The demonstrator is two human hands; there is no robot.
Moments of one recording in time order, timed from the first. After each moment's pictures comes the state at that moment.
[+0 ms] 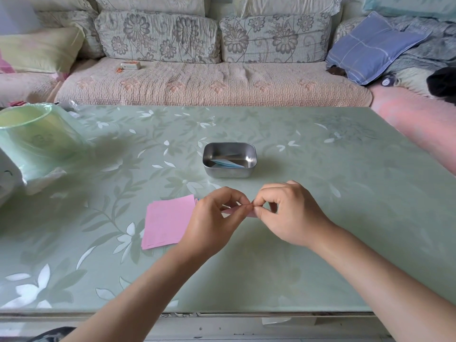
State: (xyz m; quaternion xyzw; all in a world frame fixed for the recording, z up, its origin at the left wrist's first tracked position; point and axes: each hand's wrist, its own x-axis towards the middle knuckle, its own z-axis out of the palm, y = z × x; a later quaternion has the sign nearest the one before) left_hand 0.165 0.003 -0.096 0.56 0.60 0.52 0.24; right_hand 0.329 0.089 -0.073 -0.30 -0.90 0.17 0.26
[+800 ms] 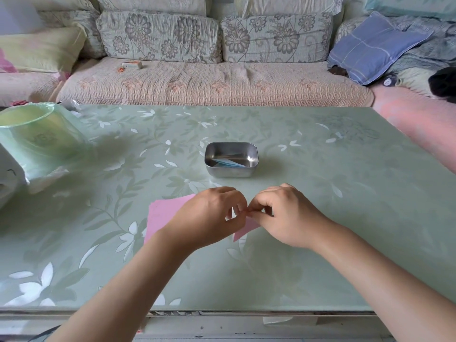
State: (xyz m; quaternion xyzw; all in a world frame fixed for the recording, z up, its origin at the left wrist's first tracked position) left_hand 0.142 0.000 -0.066 0.76 0.58 0.29 0.07; right_hand 0.322 0.084 -0.067 -0.28 -0.92 0.19 0.20
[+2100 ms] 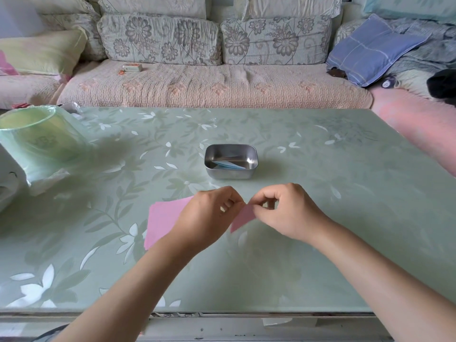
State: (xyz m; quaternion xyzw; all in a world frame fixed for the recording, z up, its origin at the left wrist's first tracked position) left_hand 0.143 0.002 -0.080 0.66 0.64 0.37 0.11; right_hand 0.324 0.090 -0.068 -0.34 -0.86 0.30 0.24
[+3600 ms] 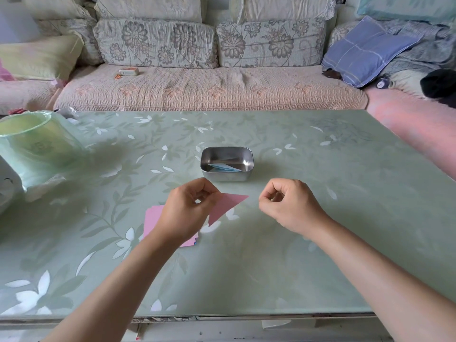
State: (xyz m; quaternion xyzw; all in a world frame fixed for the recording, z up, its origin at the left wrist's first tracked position) left_hand 0.118 0.006 -0.081 0.53 0.66 0.47 0.24; right_hand 0.332 0.105 -0.079 -0.44 -0.78 0.34 0.29
